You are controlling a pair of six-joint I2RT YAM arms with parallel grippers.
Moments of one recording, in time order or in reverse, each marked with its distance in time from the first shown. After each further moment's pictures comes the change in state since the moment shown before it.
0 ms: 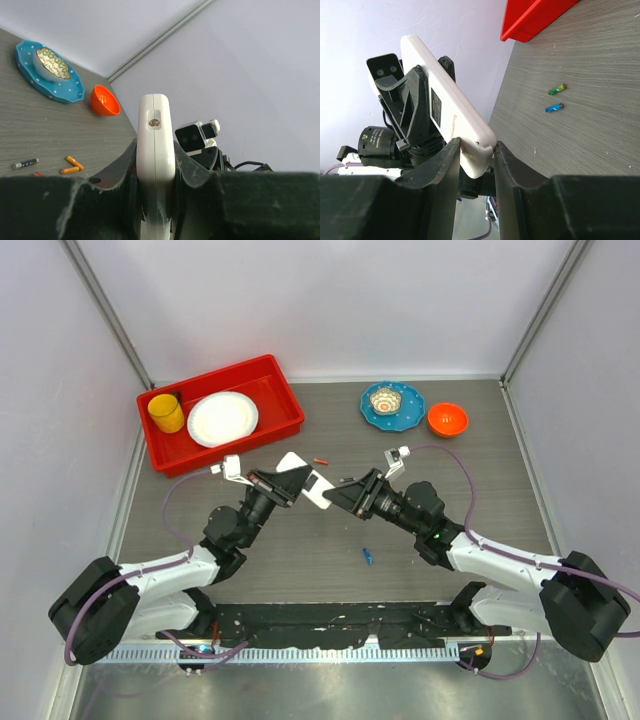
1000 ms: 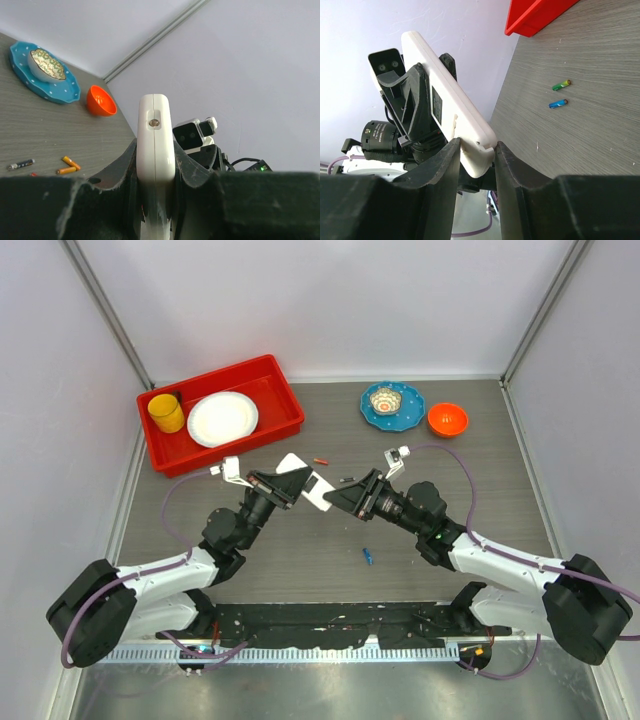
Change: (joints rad) left arm -0.007 -0.021 -0.009 0.008 0.000 0.005; right arm -0.005 -0.023 -0.002 -0.009 -0.038 -0.006
